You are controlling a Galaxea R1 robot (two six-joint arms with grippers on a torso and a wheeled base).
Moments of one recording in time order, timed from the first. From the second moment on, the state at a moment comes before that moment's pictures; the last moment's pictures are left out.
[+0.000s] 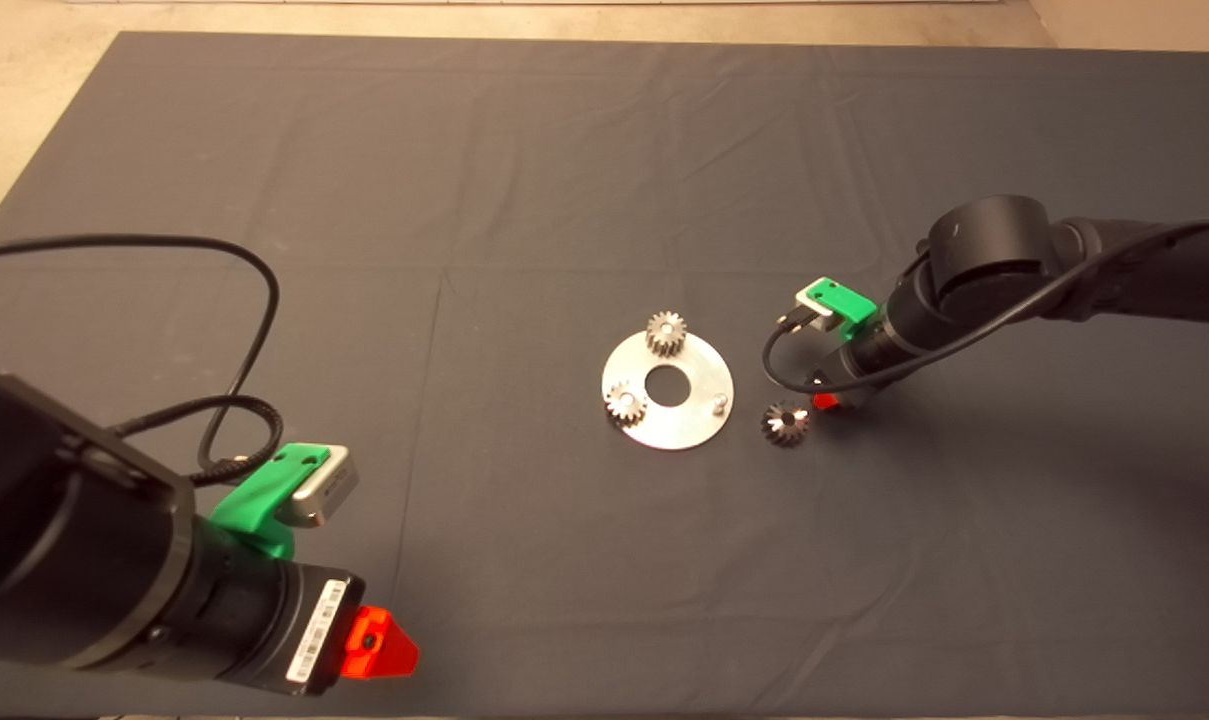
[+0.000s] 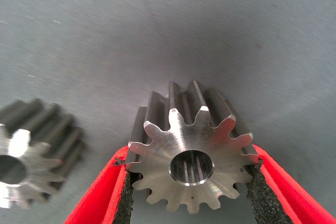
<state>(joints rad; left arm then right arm) -0.52 2.16 -0.33 0.10 1.41 -1.68 0.26 2.40 -1.07 -0.48 -1.49 0.84</state>
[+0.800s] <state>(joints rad) -0.52 2.16 -0.33 0.10 1.41 -1.68 0.42 2.32 -0.91 -0.46 -1.53 0.89</state>
